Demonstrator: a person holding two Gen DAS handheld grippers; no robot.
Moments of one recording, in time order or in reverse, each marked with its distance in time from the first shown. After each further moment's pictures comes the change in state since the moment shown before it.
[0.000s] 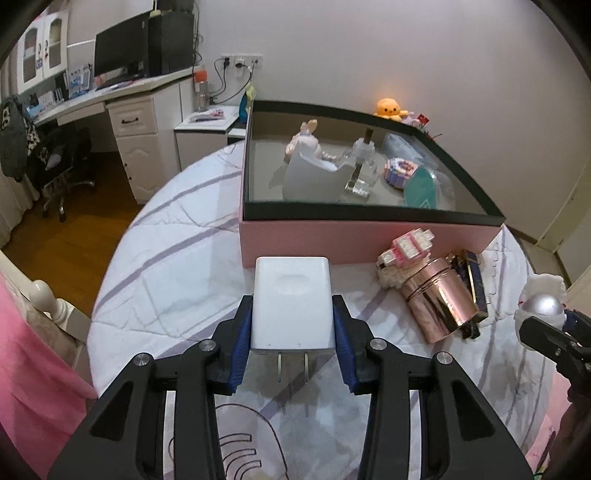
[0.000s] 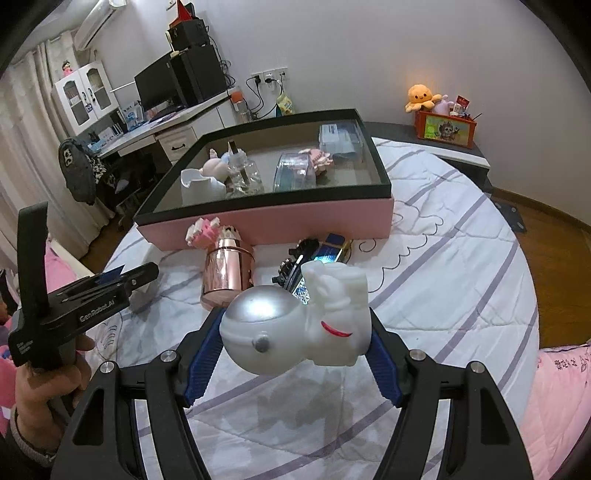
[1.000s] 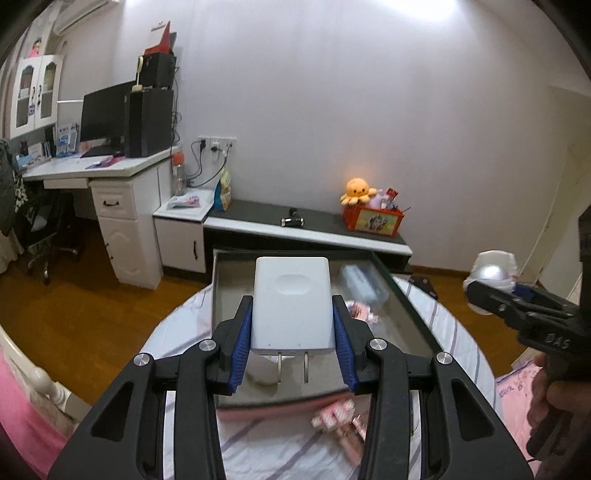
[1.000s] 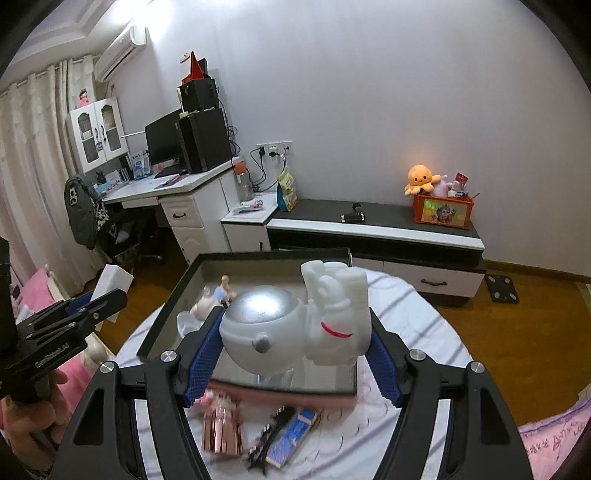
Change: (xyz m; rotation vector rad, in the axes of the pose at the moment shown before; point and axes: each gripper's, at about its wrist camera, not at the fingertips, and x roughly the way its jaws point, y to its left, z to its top) left arm -0.063 -0.027 0.113 0.041 -0.285 -0.095; right arm -0.029 -0.006 0.134 -0.067 -0.247 -0.023
